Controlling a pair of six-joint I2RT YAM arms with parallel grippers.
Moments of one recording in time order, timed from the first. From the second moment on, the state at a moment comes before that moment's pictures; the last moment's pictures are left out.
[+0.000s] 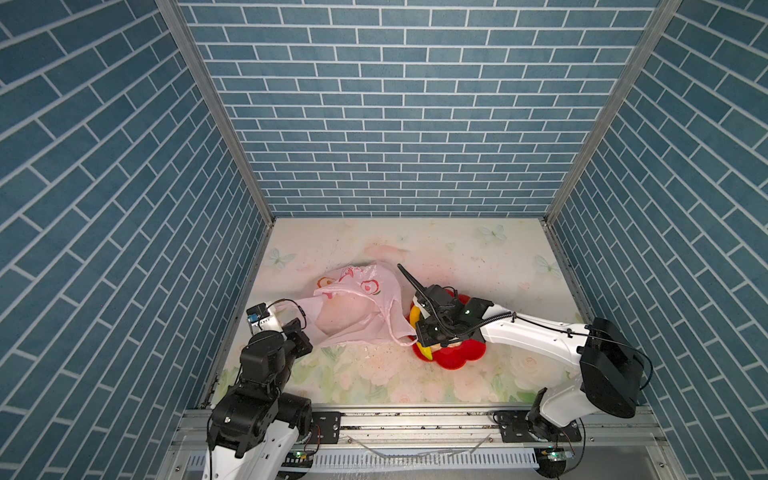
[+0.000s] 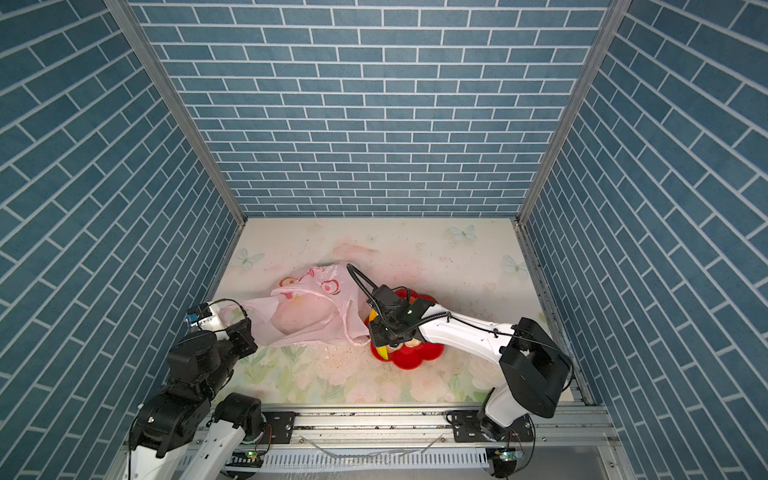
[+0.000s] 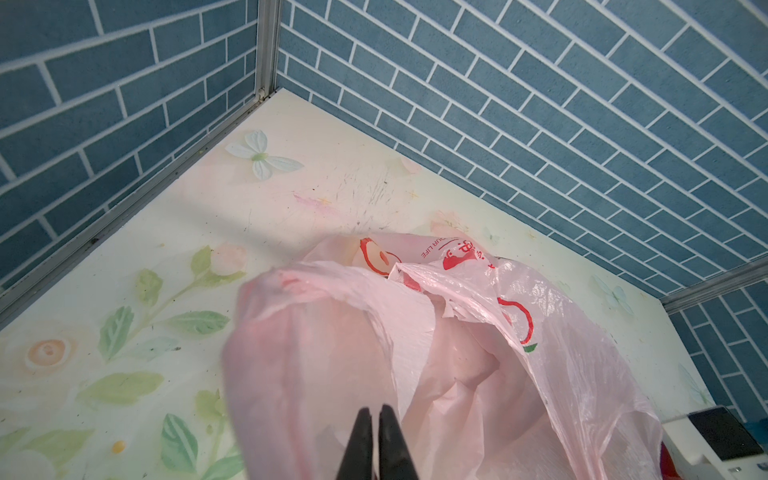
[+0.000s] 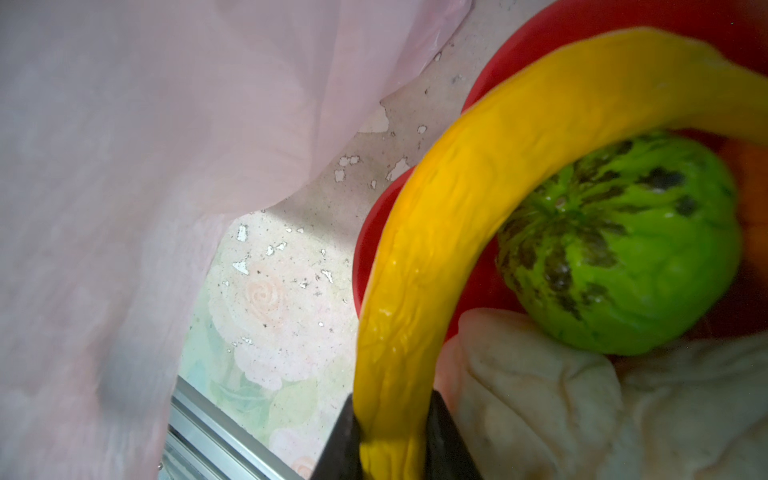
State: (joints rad) left arm -0.25 0.25 0.63 -0.83 -0.22 -0.58; right arm 1.00 1.53 1.01 -0.55 -0.12 0.61
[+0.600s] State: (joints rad) left arm -0.25 0.25 0.63 -0.83 -0.22 -0.58; right arm 1.01 1.54 0.99 -0.54 -0.11 0.61
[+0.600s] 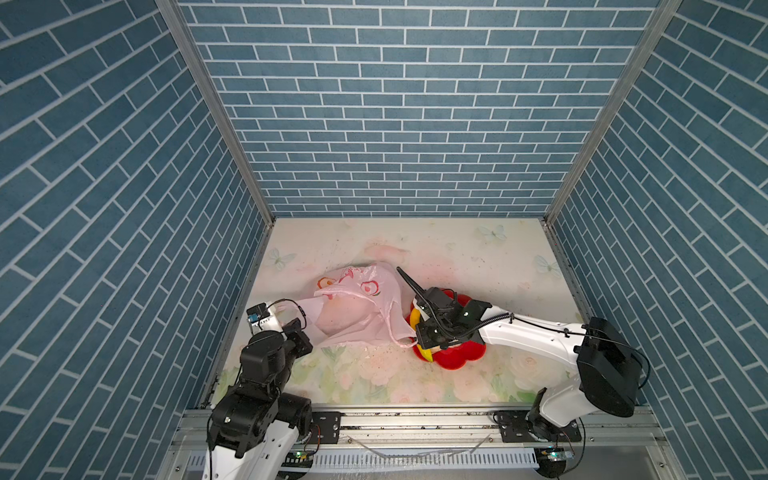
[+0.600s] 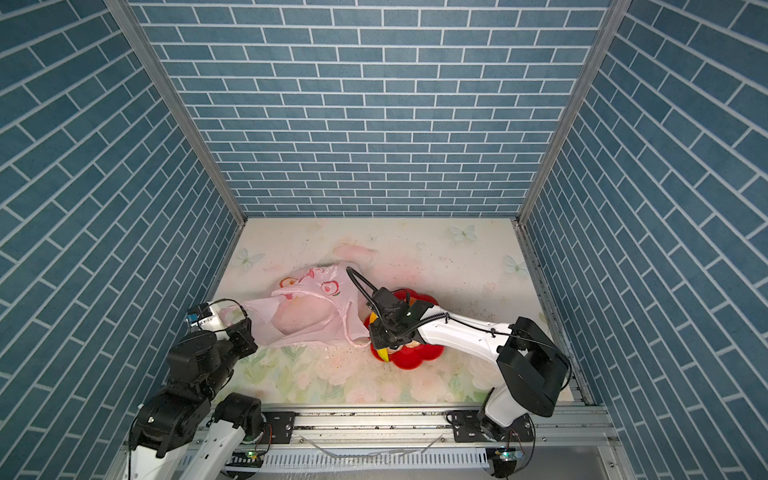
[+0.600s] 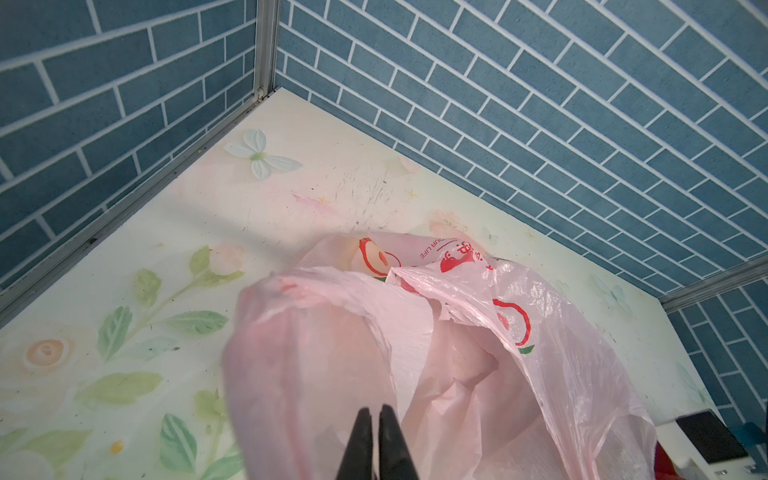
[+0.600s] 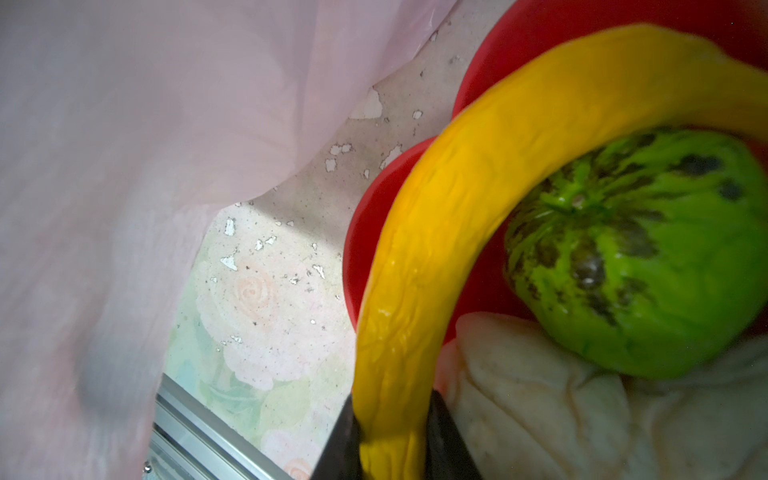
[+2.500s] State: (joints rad) left arm -0.25 0.24 0.63 -0.83 -0.22 -0.58; right arm 1.02 1.53 1.01 -0.64 -0.06 0.63
